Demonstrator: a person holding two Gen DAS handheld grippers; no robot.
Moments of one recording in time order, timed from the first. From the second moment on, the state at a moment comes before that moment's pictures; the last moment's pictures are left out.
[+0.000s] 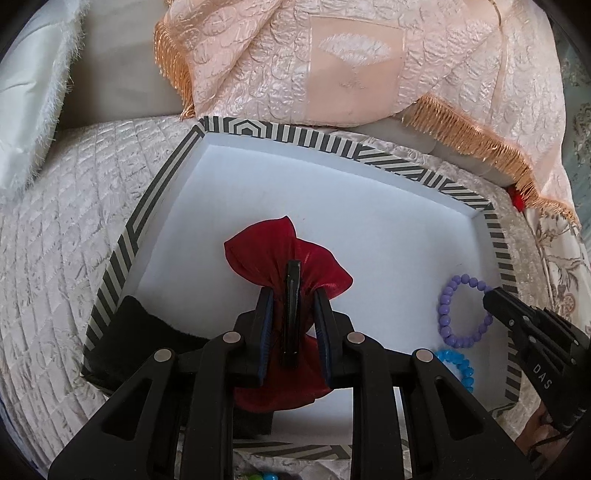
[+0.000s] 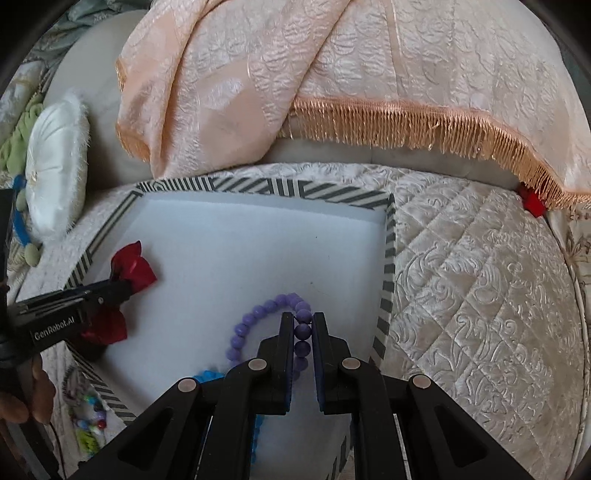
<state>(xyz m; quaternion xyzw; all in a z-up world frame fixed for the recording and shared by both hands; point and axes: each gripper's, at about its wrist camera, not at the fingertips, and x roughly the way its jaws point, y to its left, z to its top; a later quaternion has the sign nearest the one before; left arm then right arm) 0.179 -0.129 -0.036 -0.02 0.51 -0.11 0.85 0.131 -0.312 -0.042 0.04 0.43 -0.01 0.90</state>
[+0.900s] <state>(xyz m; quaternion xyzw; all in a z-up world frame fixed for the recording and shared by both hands) 0.124 -0.115 0.001 0.00 0.47 -0.10 0.88 0.070 -0.282 -0.010 0.07 0.41 0.03 0.91</state>
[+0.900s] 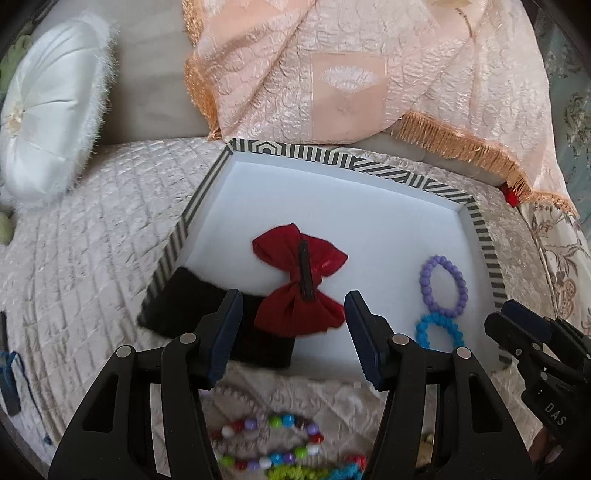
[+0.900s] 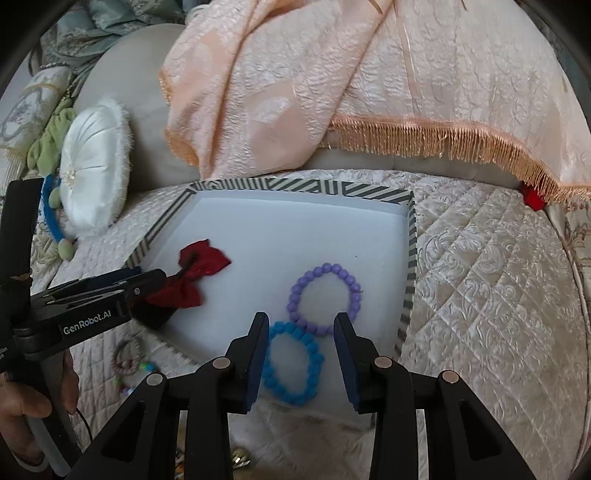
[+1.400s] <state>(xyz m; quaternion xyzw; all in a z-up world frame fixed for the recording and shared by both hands) 0.062 -0.094 0.011 0.01 0.45 -0.08 0.89 0.021 -0.260 -0.003 0.07 0.40 0.01 0.91</state>
